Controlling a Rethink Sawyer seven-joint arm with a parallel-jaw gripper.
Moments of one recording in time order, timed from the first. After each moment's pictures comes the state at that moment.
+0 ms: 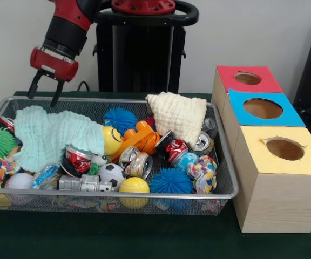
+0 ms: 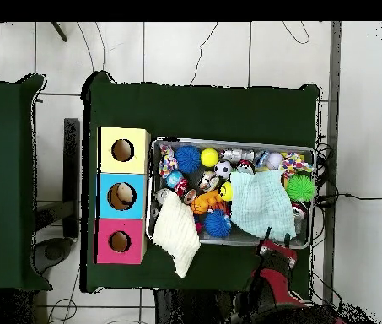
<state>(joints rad) -0.61 -0.42 -0.30 2.06 -0.35 -0.79 1.72</state>
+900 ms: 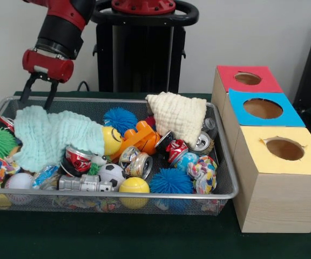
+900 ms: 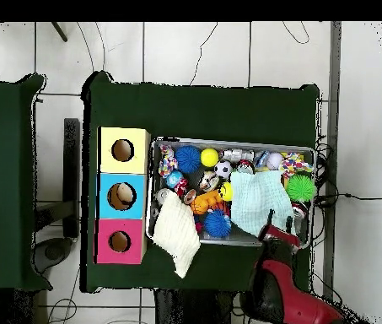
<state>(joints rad) -0.72 -0.49 -0.15 2.06 -0.39 -0.85 1.76</state>
